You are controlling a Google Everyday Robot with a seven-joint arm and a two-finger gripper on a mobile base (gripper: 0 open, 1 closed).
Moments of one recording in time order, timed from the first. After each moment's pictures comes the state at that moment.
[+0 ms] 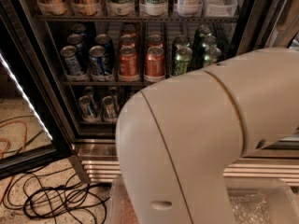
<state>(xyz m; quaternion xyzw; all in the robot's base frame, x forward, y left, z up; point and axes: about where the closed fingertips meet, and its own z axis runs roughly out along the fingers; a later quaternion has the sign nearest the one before) 0.745 -0.120 0.646 0.01 0.85 0.10 0.51</state>
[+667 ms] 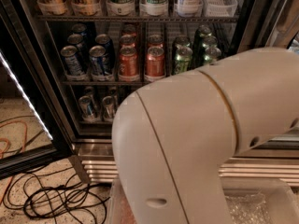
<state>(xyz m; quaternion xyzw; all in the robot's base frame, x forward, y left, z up) 0.745 -0.121 0.644 0.01 0.85 0.10 0.52</state>
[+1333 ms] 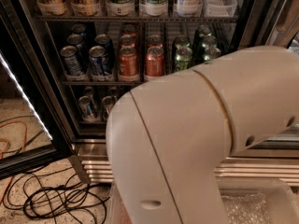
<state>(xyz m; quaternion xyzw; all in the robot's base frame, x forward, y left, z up) 0.739 -0.126 0.645 0.01 0.85 0.09 0.52</state>
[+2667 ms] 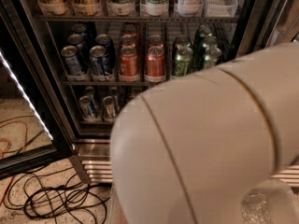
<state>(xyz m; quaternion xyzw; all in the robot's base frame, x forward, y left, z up) 0.699 -0.148 0.652 0.09 0.86 0.09 0.50</state>
